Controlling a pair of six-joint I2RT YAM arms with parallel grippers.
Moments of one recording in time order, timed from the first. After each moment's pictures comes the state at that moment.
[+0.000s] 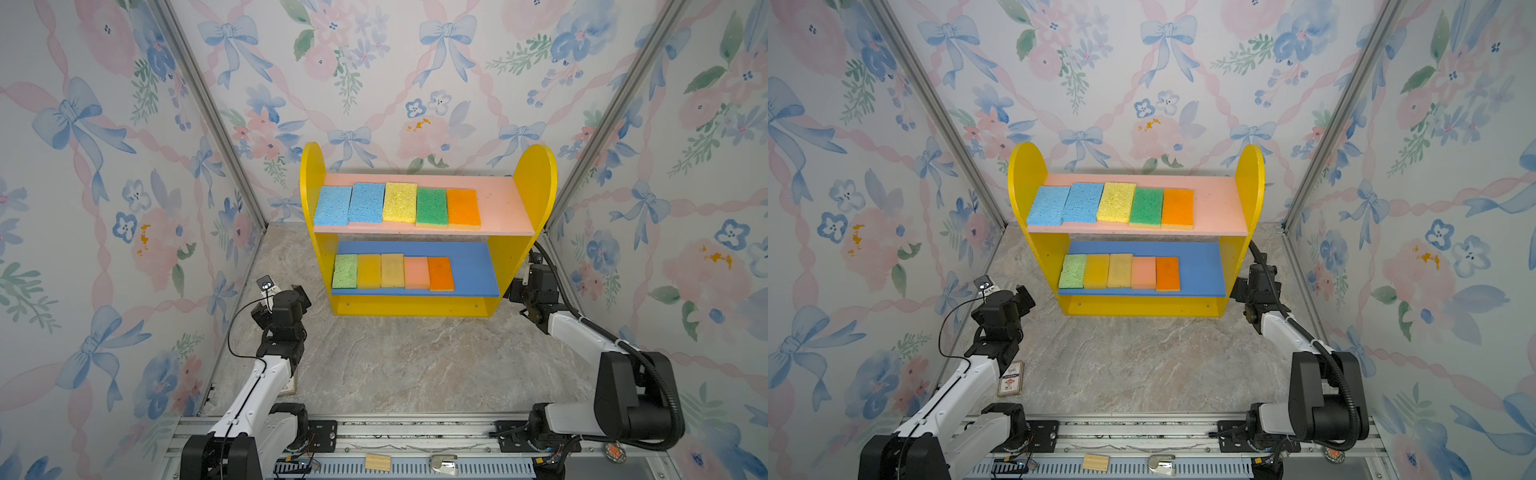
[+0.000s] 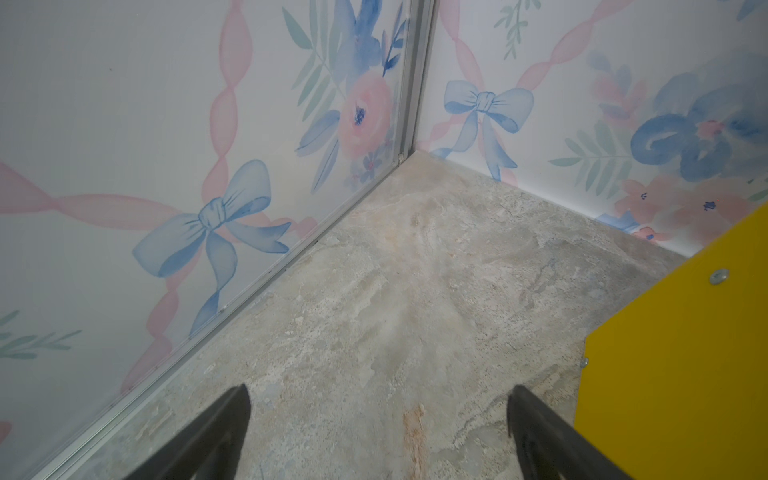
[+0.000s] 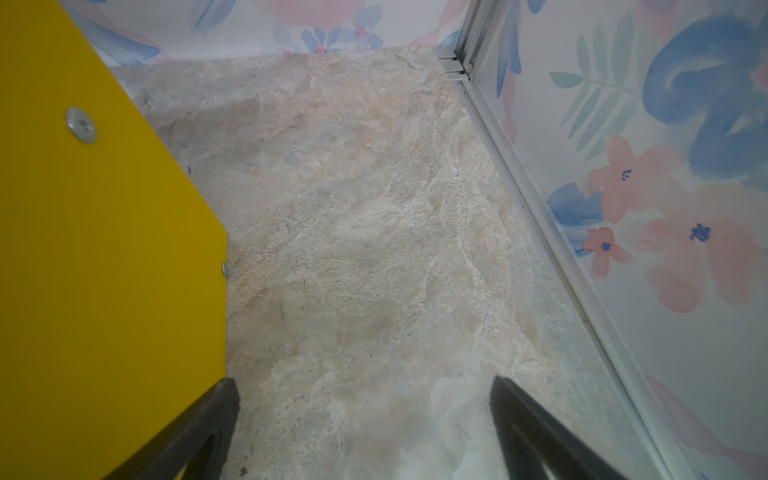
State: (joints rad) left arm -0.03 0.98 0.44 0.15 -0.57 -0.30; right arm 0.02 1.40 0.70 0.07 0.22 0.05
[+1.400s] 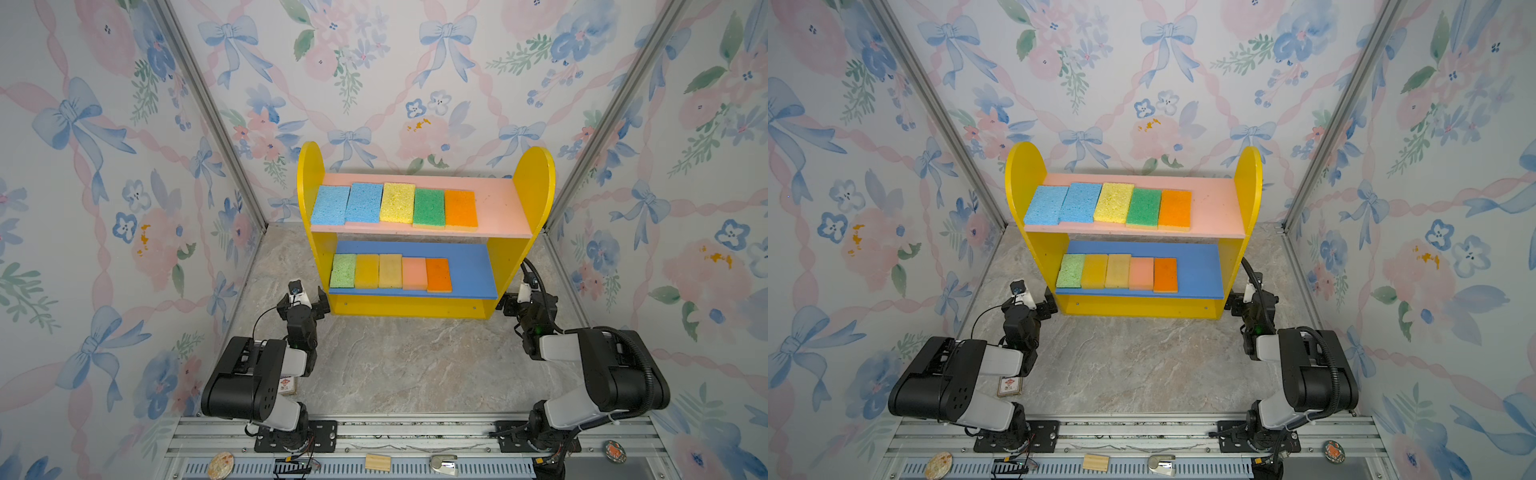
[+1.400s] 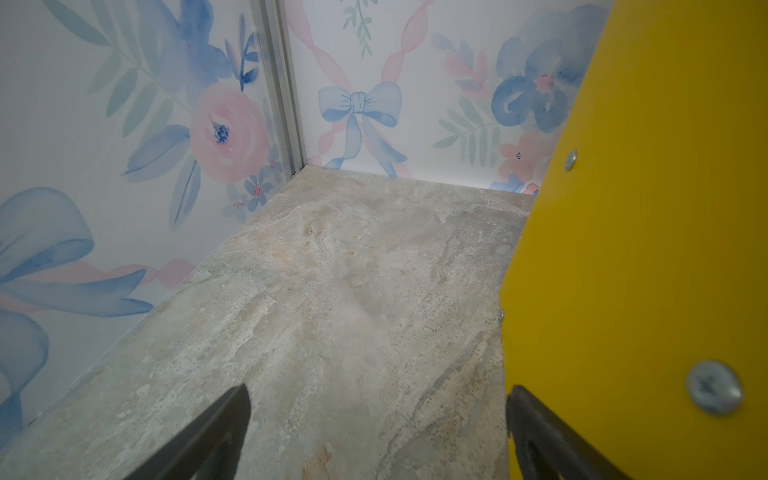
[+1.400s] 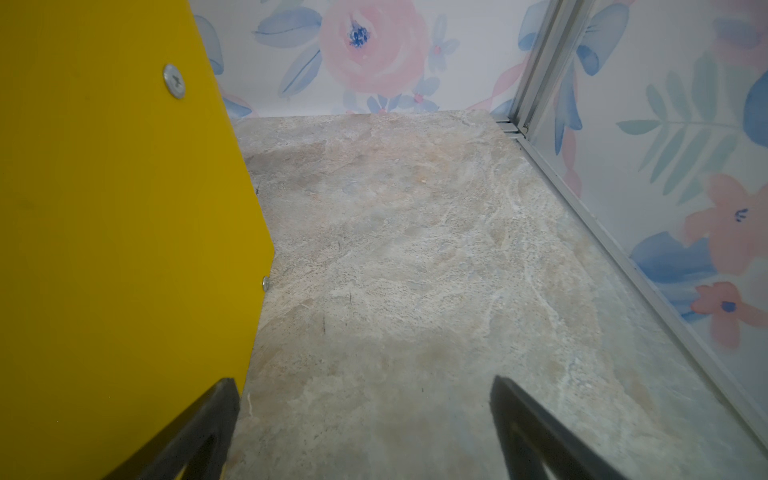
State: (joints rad) left arm -0.10 1.50 0.21 1.10 -0.34 -0.06; right arm -0.02 1.54 0.37 0.82 0.03 0.00
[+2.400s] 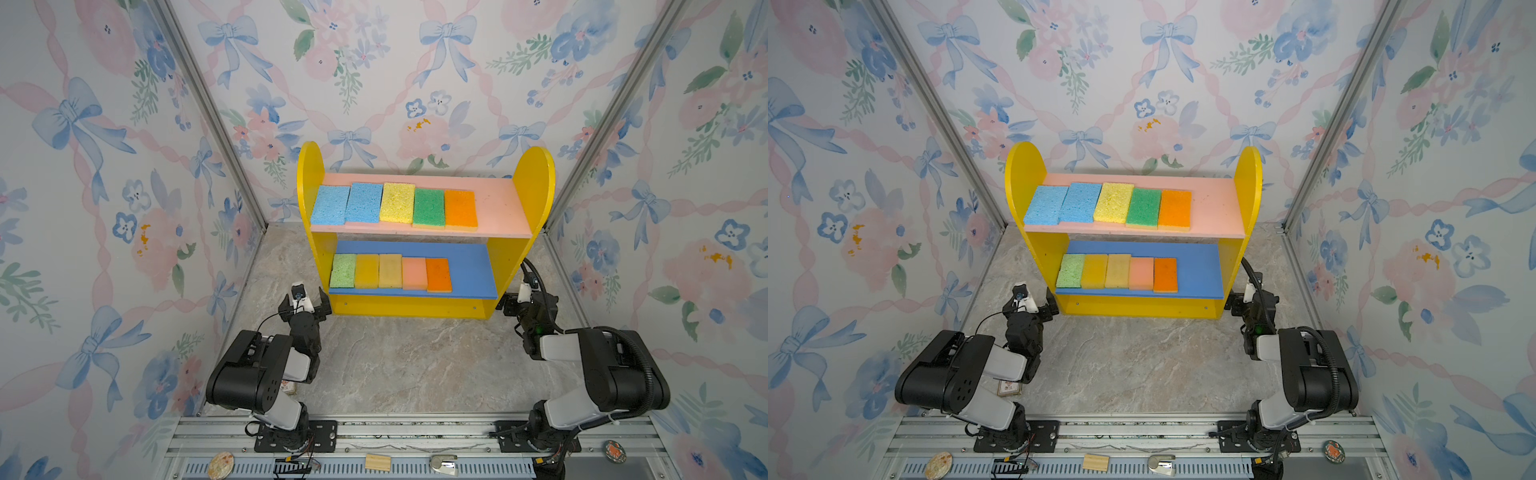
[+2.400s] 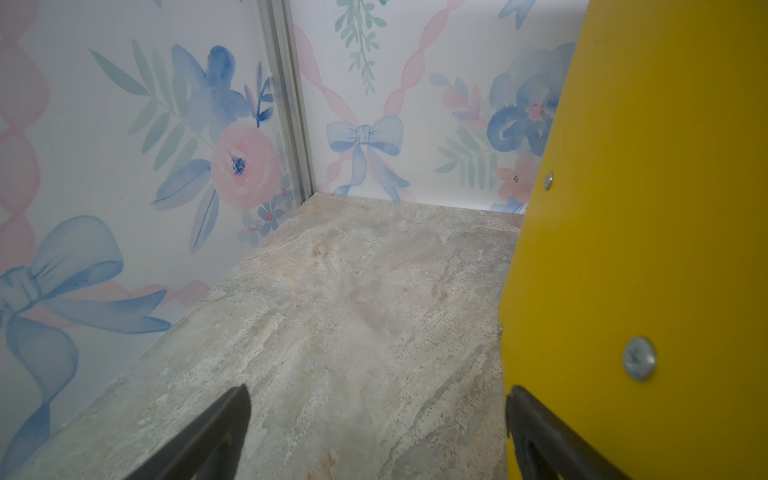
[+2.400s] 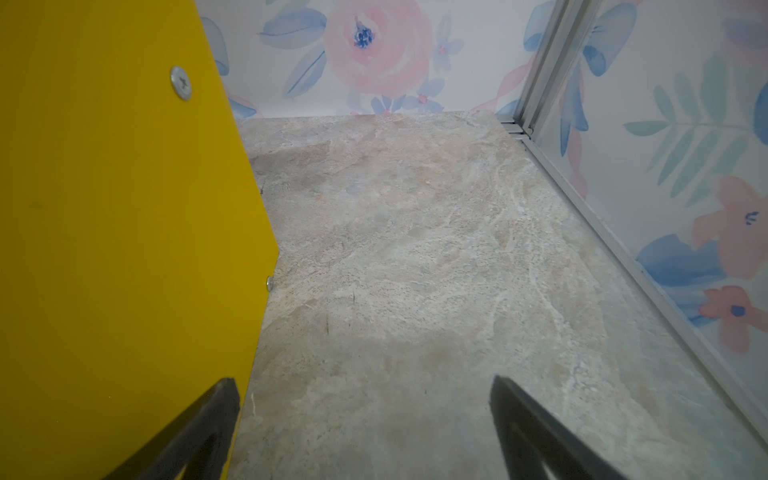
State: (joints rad) left arm -0.15 1.54 0.17 1.26 -0.42 -0.03; right arm -0.02 1.54 0.37 0.82 0.01 0.00
